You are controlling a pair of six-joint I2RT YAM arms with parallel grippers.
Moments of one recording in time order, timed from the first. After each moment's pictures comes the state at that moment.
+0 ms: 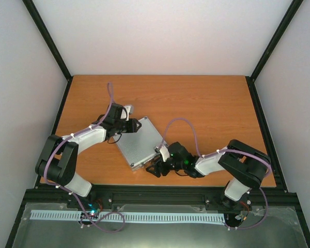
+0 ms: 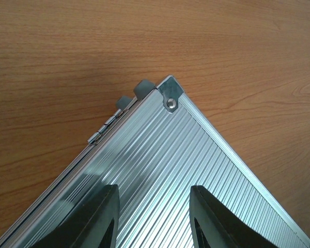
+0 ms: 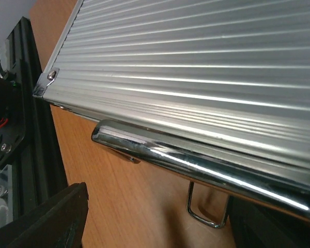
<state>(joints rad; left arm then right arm) -0.38 1.54 0.81 -0.08 0.34 -0.41 0.96 1.62 0.43 0.57 -0.41 0.41</state>
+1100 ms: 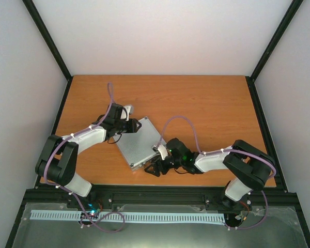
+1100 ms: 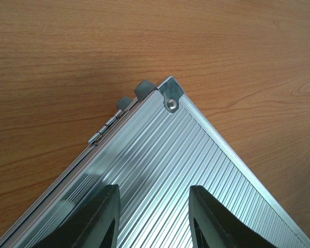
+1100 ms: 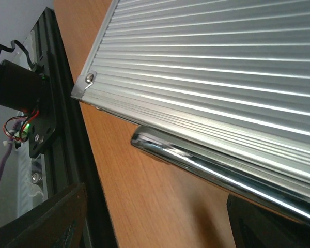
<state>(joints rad) -0.38 1.54 0.81 -0.08 0.34 -0.41 0.94 1.59 0.50 0.43 -0.53 0.40</state>
